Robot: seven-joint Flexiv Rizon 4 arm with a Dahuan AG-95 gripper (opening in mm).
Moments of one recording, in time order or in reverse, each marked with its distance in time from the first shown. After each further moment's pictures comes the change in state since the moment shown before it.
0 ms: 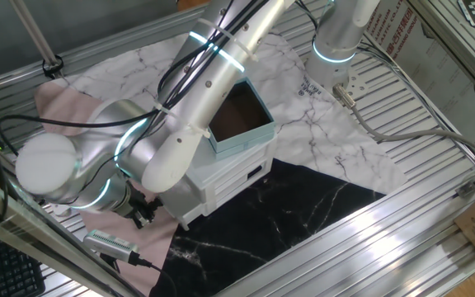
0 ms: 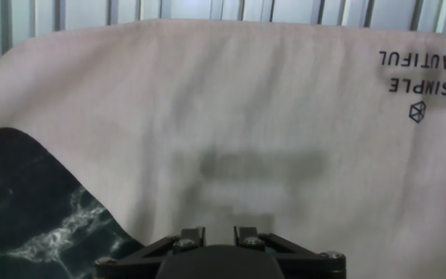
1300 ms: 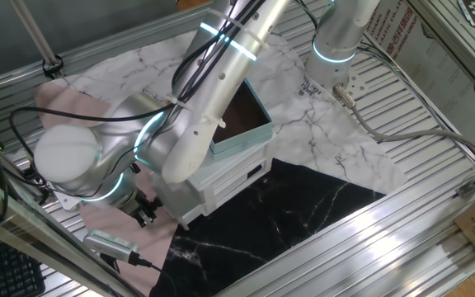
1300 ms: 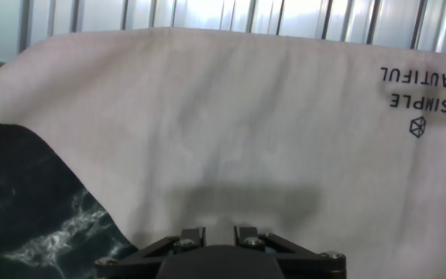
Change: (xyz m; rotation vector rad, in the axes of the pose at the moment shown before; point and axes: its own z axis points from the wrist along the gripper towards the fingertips) arm -0.001 0.000 0.001 0.018 -0.080 -0.025
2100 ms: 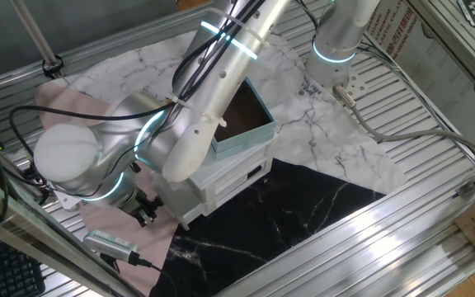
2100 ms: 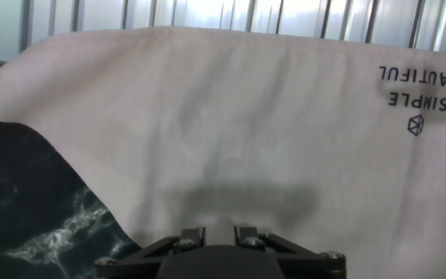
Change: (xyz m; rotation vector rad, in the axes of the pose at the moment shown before) arm 0.001 0.001 -0.003 0.003 -0.004 0.005
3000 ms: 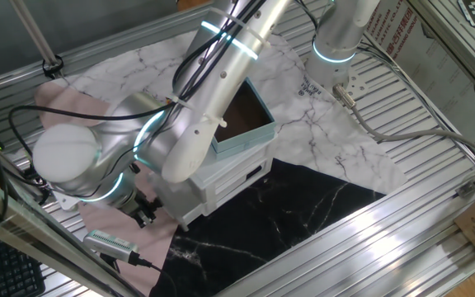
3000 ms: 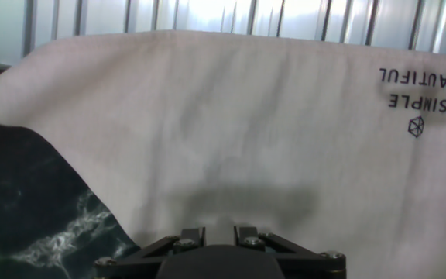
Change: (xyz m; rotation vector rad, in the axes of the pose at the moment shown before) arm -0.005 0.001 -0.003 -0.006 0.004 -0.001
